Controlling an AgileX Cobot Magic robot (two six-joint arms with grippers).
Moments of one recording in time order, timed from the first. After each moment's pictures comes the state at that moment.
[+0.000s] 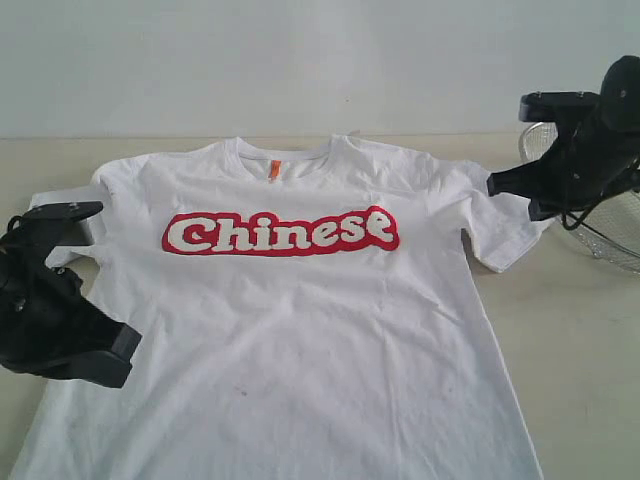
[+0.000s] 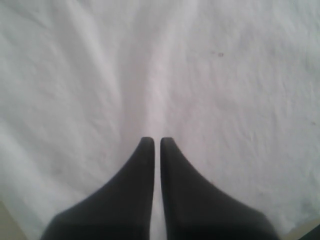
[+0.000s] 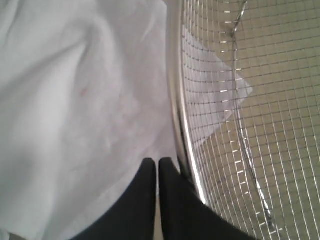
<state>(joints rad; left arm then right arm) -0.23 1.48 -0.69 -0.53 0.70 0.46 -0.09 2.03 -1.32 0.04 0.47 -0.03</state>
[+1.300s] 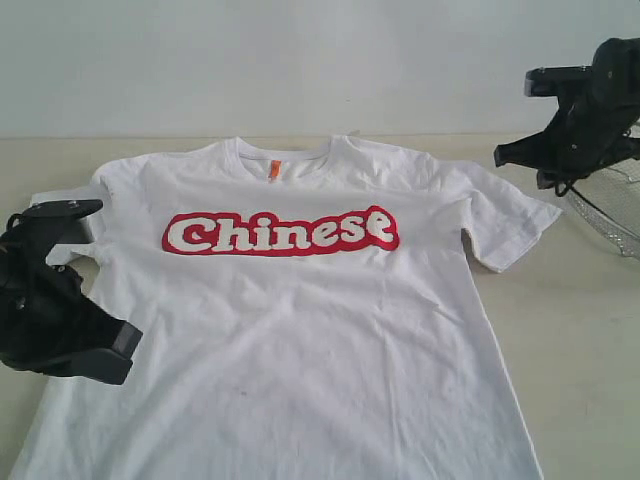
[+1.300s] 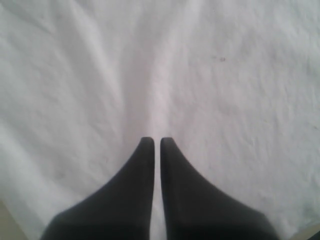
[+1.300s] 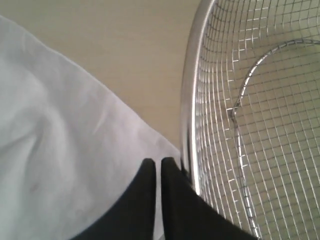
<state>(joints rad) -0.23 1.48 -0.69 -0.53 0.68 0.46 -0.13 2.18 -1.59 -0.07 0.54 0.05</state>
